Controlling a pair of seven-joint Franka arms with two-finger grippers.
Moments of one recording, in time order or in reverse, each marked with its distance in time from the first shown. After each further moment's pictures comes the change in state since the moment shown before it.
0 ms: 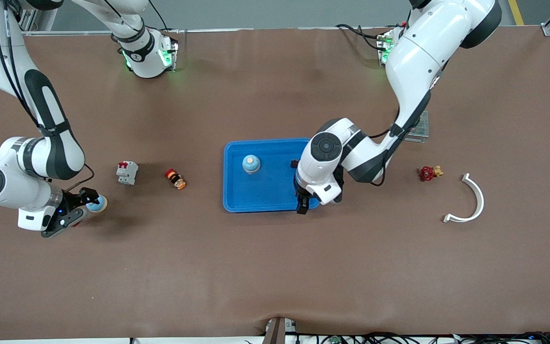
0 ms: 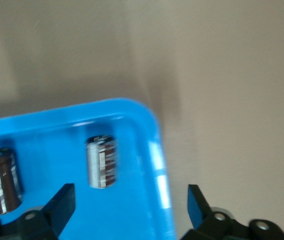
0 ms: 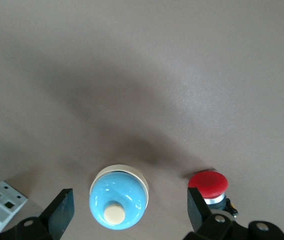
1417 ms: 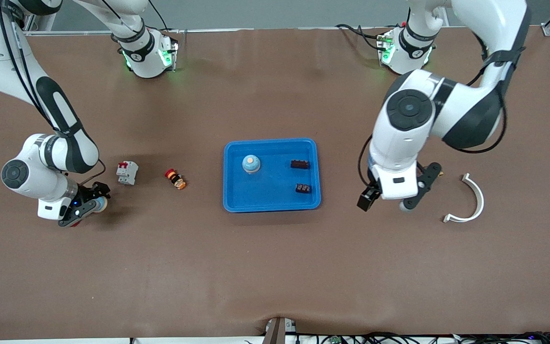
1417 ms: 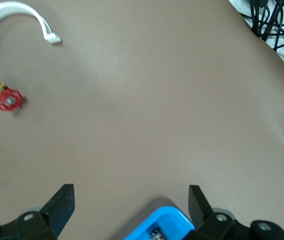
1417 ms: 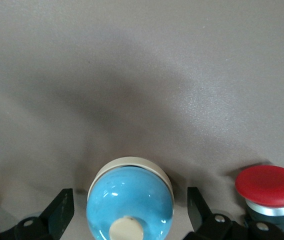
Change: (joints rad) left arm 0.197 -0.364 -0.001 0.021 -0.028 -0.442 0.833; right arm -0.026 0.018 0.003 -0.157 0.000 0.196 -0.004
